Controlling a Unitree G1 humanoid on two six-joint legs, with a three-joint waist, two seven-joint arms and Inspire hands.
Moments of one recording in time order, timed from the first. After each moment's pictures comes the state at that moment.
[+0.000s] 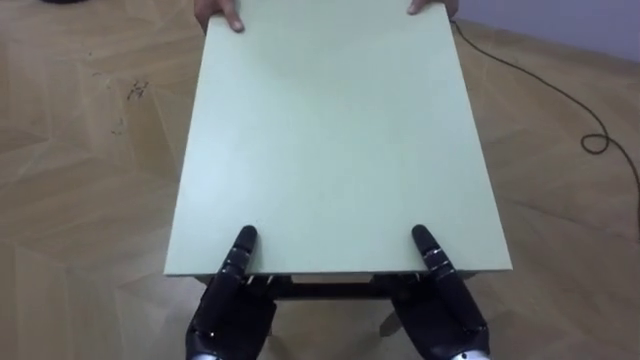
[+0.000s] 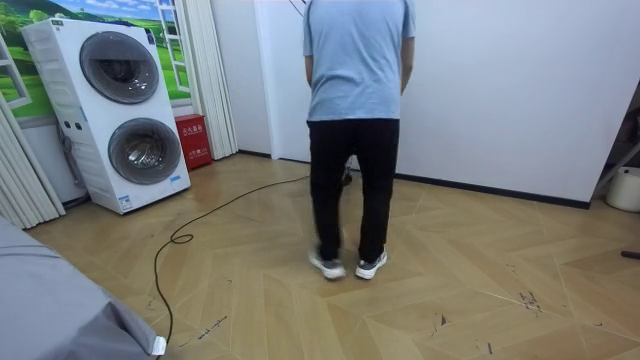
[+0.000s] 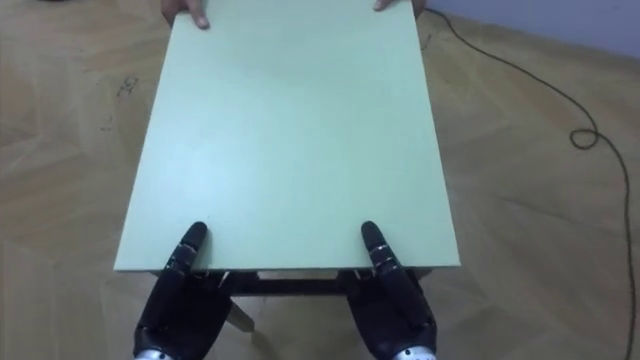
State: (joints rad) left arm 0.44 0.15 -0.27 0.02 -1.25 -0.09 -0.18; right arm 0.36 -0.24 0.33 0.09 1.41 -0.09 0.27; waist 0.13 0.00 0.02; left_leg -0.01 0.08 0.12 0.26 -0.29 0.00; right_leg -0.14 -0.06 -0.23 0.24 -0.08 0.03
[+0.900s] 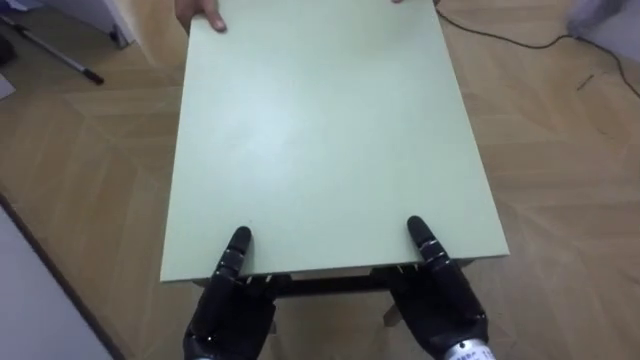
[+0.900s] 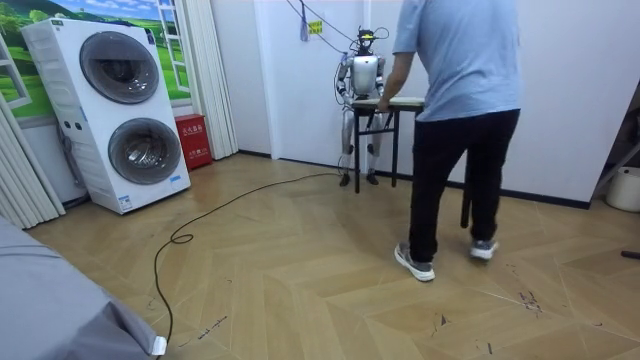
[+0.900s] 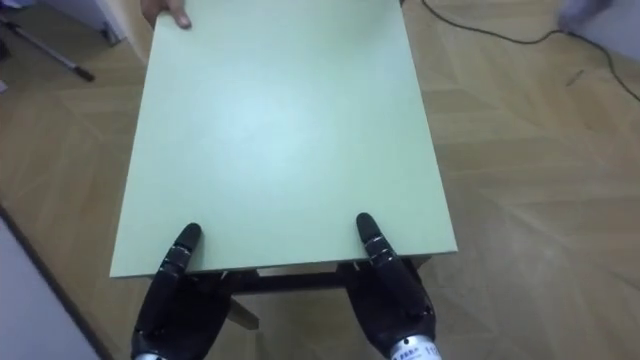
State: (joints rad) left arm 0.47 0.14 -0.26 0.00 -1.27 -0.07 -0.16; right arm 0.34 -0.23 0.30 0.10 1.35 -0.06 0.26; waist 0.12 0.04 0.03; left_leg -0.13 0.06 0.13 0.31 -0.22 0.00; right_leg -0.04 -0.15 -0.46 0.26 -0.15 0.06
